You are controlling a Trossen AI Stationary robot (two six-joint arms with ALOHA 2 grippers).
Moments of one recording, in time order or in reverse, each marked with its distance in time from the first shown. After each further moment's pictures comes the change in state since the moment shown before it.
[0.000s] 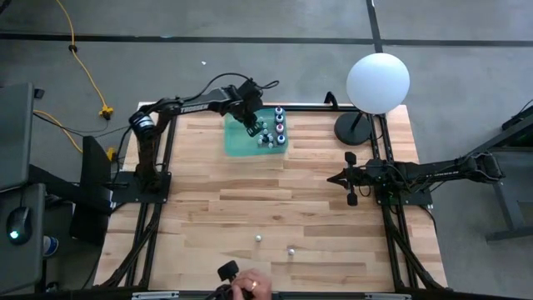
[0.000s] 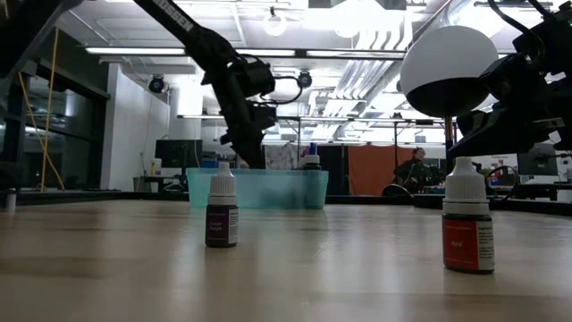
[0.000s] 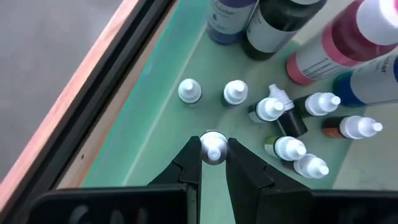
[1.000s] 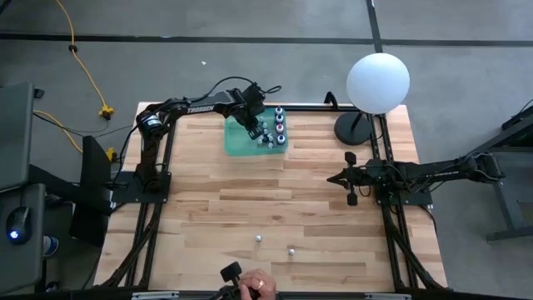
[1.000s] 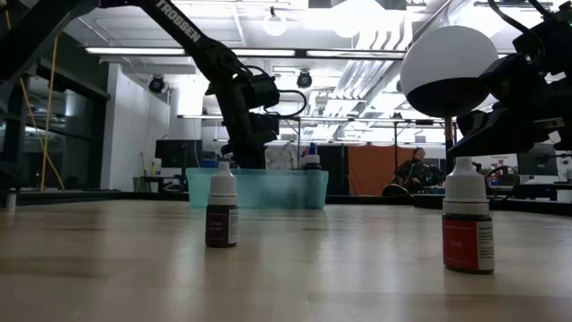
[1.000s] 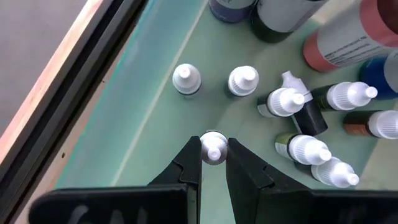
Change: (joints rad) left arm -0.016 0.071 0.014 -0.001 -0.011 -0.006; right arm 0.000 0.000 0.000 0.000 0.000 0.000
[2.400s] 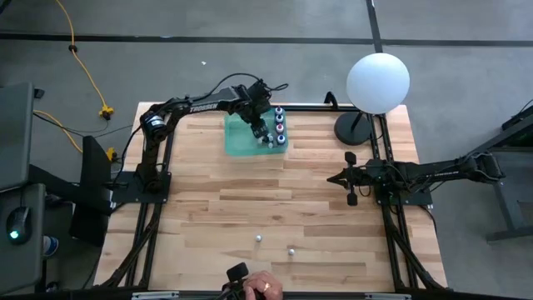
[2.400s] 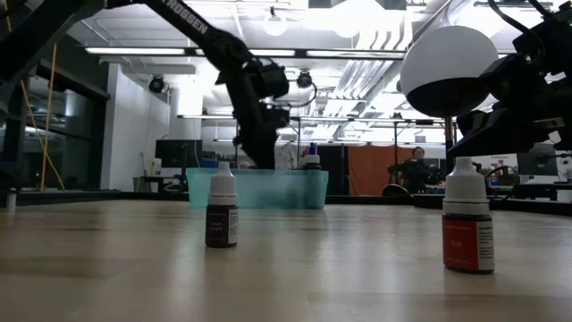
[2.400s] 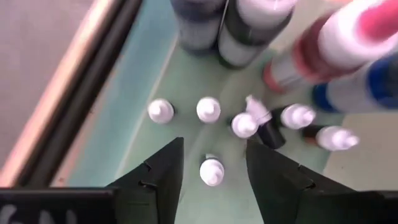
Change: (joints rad) left arm -0.028 0.030 0.134 -0.101 0.023 0.030; right arm 0.000 0.000 0.000 0.000 0.000 0.000
